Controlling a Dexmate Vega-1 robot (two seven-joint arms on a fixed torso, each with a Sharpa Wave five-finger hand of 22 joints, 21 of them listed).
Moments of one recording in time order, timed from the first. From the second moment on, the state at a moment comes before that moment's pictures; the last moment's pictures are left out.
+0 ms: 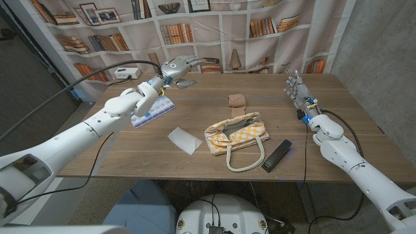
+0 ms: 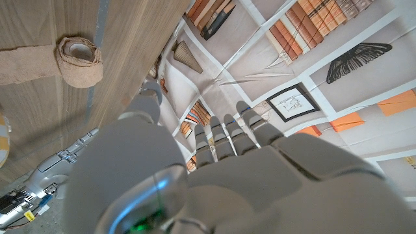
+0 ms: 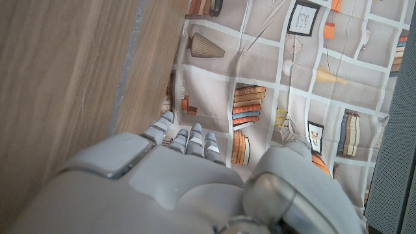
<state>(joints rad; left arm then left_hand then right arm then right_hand) 0.55 0.88 0.68 -1.66 0.95 -0.06 0.31 0.87 0.05 0.46 -0.18 0.18 0.21 -0.16 0.21 0.19 0.23 -0.12 0.23 0.21 0.19 -0.15 0.20 0.17 0.28 -0.06 0.20 0.17 -0.89 -0.60 -0.27 -1.34 0.73 0.31 0.06 0.40 0.09 -0.17 -0.06 0.21 -0.02 0.05 0.20 0.19 0.02 0.07 0.21 0.19 -0.12 0.00 0.19 0.19 0.03 0.07 0.19 0.17</state>
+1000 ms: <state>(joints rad) 0.46 0.87 0.75 -1.51 1.04 -0.22 0.41 0.90 0.05 0.44 -0.16 0.18 0.25 -0.17 0.22 0.19 0.24 -0.15 0.23 0.22 0.17 -0.16 0.18 0.17 0.27 -0.08 0.19 0.17 -0.87 -0.57 -0.28 -1.31 0.72 0.31 0.05 0.40 0.09 -0.17 -0.06 0.21 -0.02 0.05 0.20 0.19 0.04 0.05 0.21 0.19 -0.10 -0.02 0.20 0.19 0.03 0.07 0.19 0.17</state>
